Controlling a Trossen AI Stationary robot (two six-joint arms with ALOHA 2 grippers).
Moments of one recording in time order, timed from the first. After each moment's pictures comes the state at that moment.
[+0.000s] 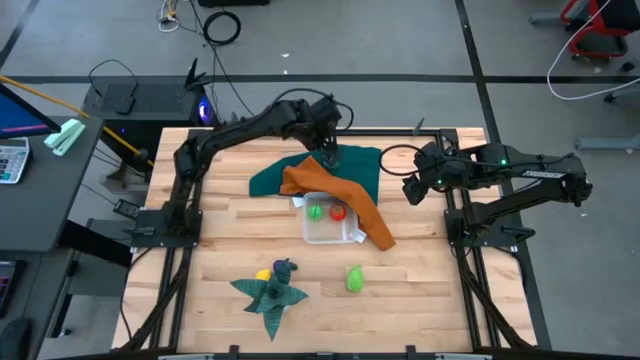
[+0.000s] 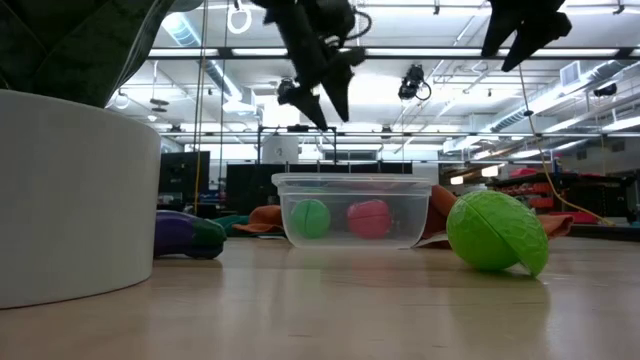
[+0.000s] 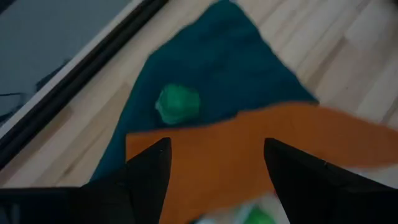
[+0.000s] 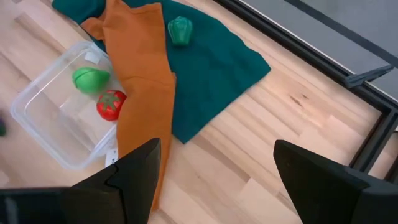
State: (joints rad) left arm 0.38 2.06 2.06 -1.03 -0.05 -0.35; right arm 0.02 1.03 1.26 -1.29 0.44 0.77
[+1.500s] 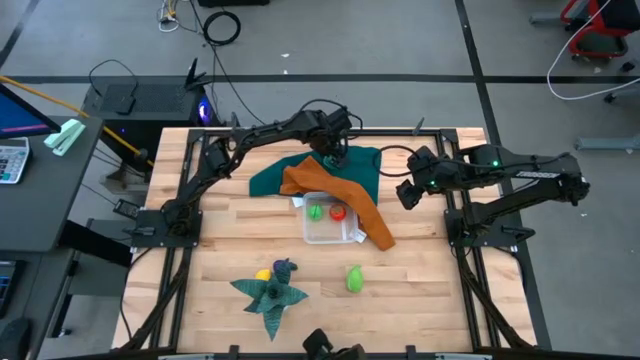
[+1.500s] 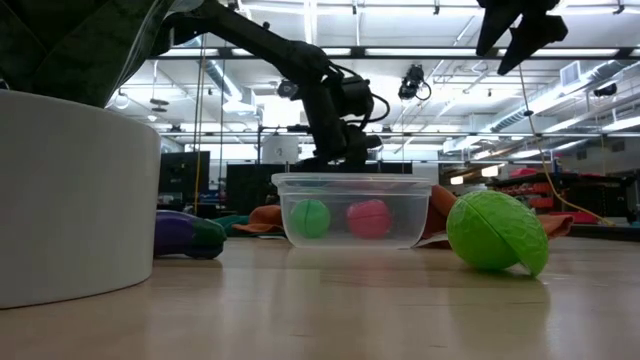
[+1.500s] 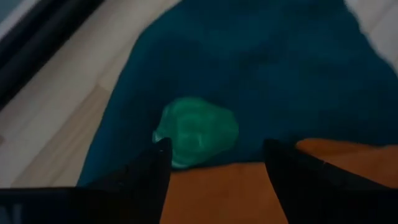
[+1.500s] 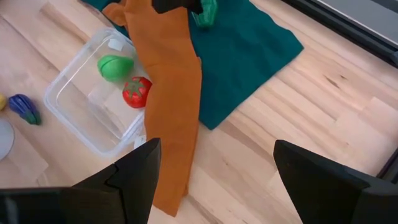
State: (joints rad) left arm 0.46 2.36 2.12 -0.93 0.01 -0.29; right arm 0.02 1.07 1.26 -1.25 0.33 0.82
